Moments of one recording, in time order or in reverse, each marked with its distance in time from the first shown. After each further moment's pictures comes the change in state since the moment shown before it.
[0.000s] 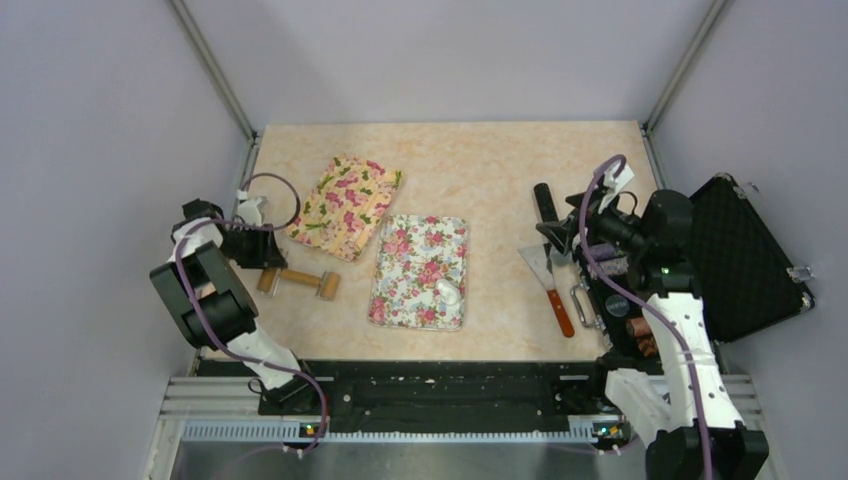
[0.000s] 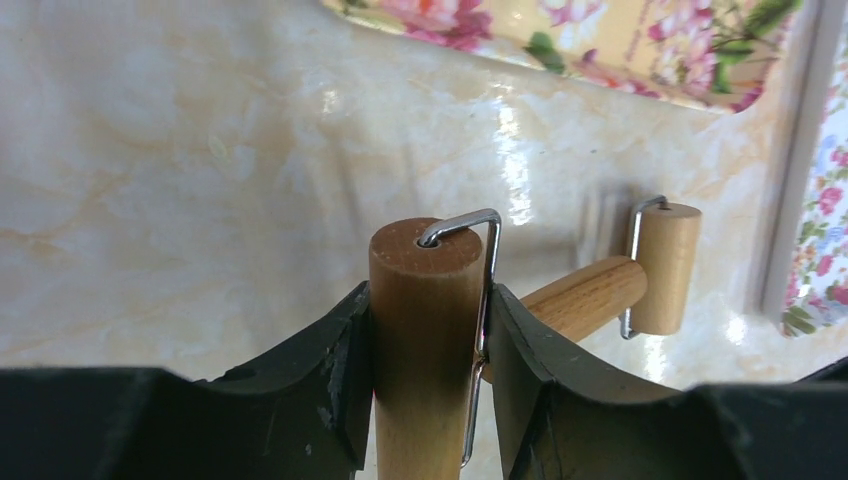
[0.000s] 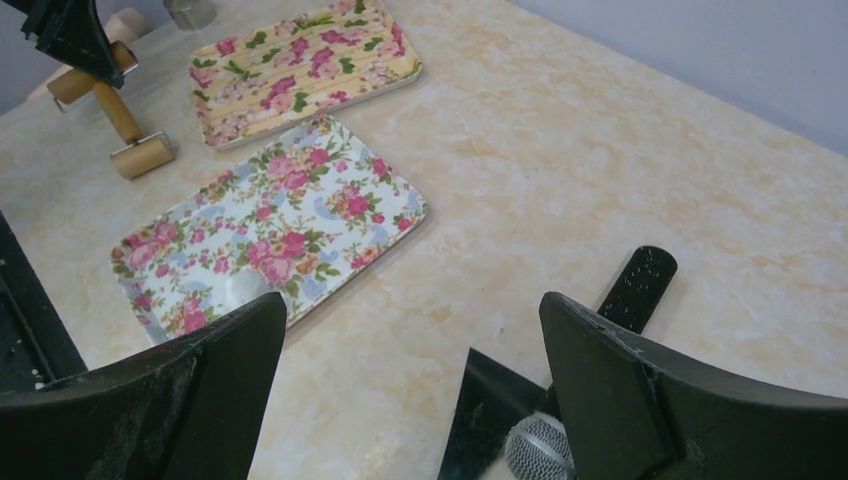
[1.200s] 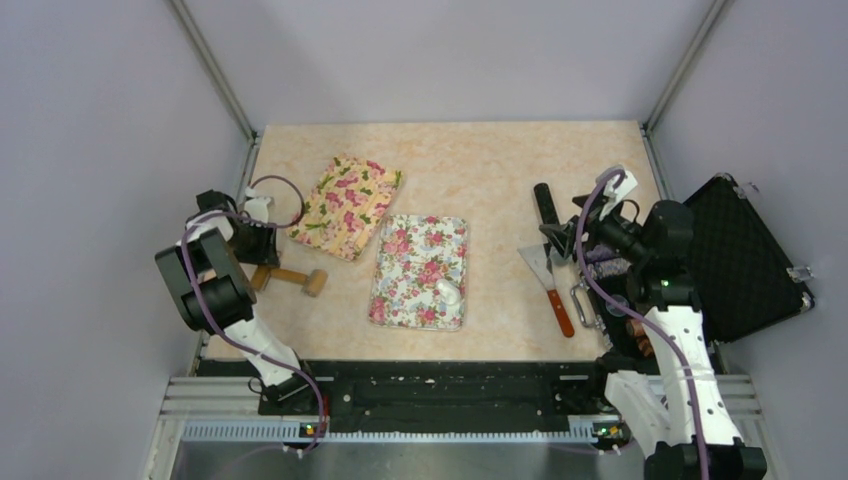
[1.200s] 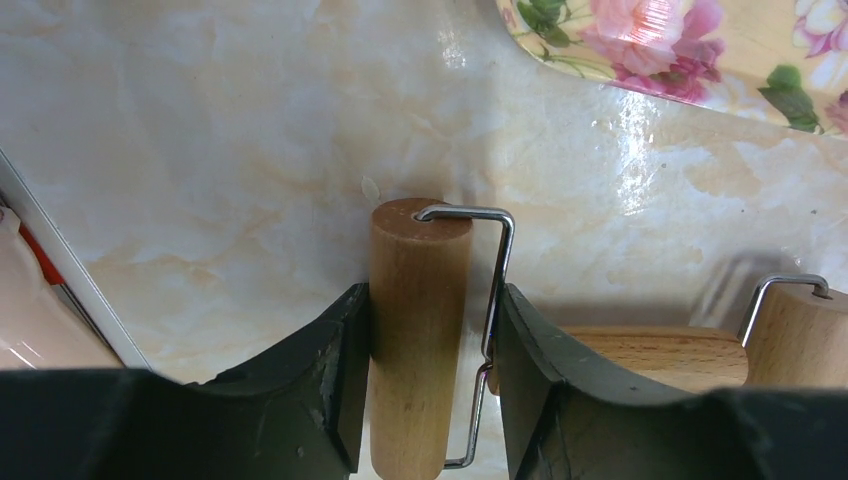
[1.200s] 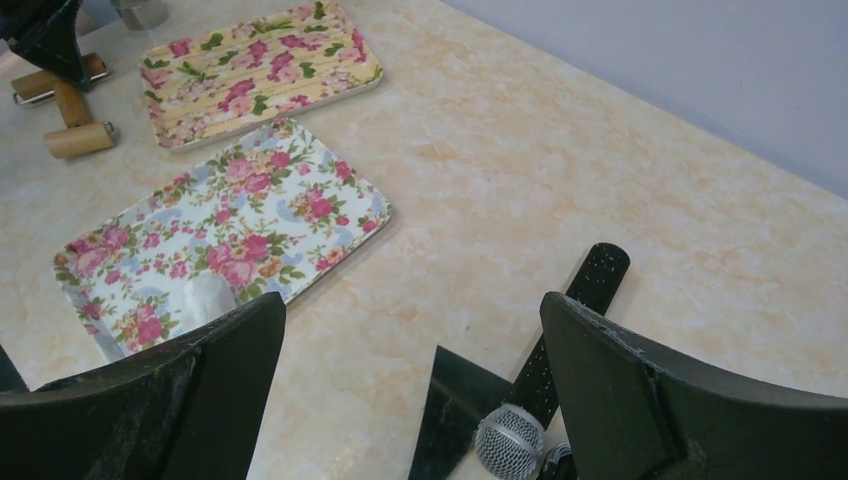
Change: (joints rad) left arm -0.074 0.101 0.031 0.147 -0.273 -0.021; right arm 0.013 -0.042 -0.025 0.037 0.072 -0.023
